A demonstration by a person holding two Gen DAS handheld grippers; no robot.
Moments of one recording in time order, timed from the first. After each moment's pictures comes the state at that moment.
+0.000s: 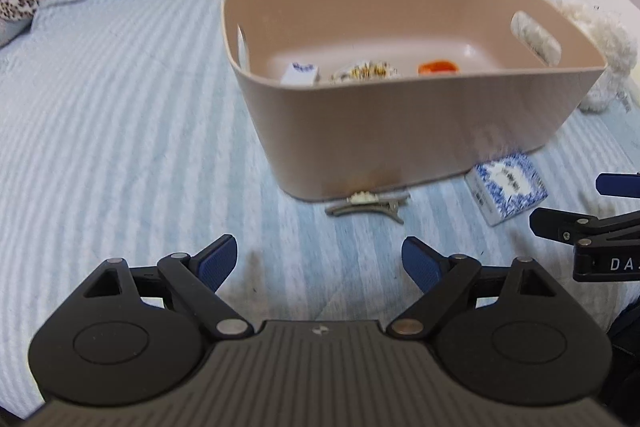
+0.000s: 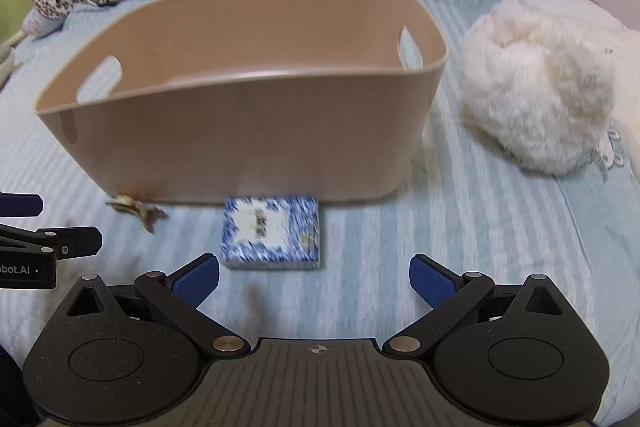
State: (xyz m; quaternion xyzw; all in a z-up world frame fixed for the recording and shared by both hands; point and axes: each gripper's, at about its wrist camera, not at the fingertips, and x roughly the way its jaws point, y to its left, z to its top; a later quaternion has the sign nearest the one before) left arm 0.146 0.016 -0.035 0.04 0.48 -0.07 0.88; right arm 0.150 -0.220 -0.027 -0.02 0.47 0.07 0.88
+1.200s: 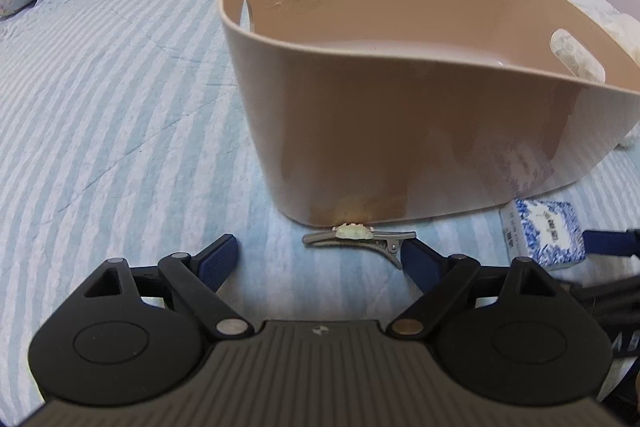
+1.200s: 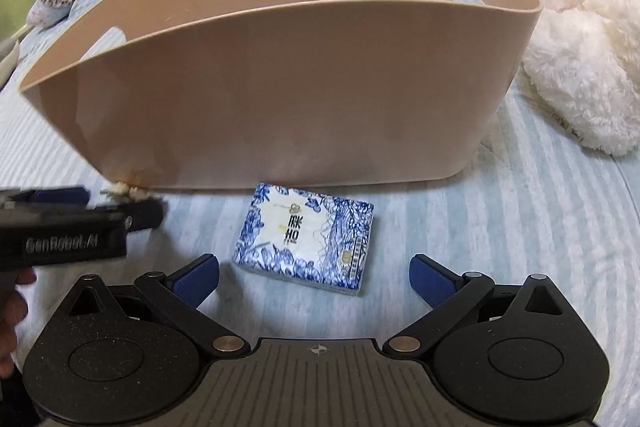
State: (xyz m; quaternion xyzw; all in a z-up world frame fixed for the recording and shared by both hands) left arm 0.164 0.025 -0.068 0.00 0.46 -0.05 0.89; right arm 0.164 -0.194 -0.057 0.01 0.49 0.10 0.86
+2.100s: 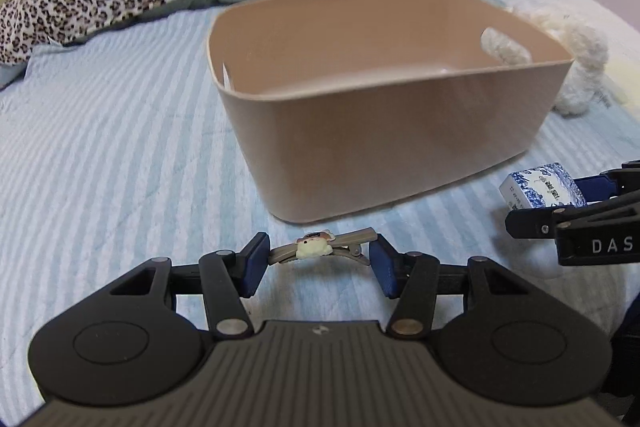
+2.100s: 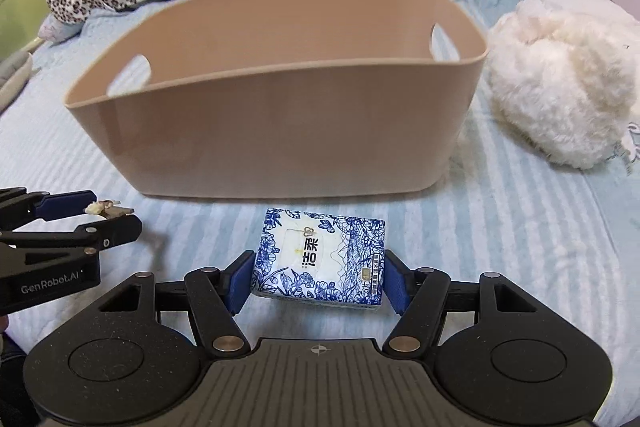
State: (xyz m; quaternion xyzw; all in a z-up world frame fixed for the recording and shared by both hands) left arm 0.115 0.016 -0.034 0.06 0.40 -0.10 0.91; right arm 0.124 -0.197 -0.012 0.00 0.46 0.11 0.88
